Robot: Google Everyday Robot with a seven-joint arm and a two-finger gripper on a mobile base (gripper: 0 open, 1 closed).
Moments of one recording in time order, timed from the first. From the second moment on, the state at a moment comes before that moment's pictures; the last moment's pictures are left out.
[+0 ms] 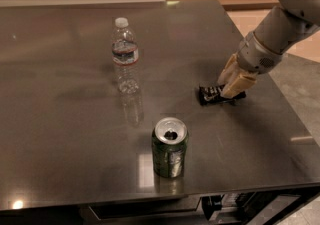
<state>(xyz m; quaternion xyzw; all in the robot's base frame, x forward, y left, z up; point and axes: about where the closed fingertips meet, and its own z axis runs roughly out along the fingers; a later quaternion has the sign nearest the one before) 0.553 -0.184 0.840 -0.69 0.70 0.11 0.16</state>
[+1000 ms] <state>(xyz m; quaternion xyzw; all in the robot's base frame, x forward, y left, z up) 0.553 -0.154 0.845 -0.70 0.69 0.13 0.17</state>
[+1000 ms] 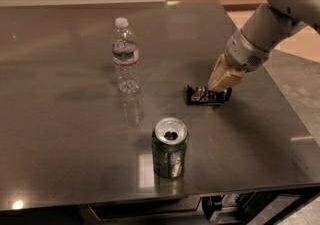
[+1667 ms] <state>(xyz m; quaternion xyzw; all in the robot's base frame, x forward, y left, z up) 0.564 -0.100 0.855 -0.71 0.66 0.14 0.19</state>
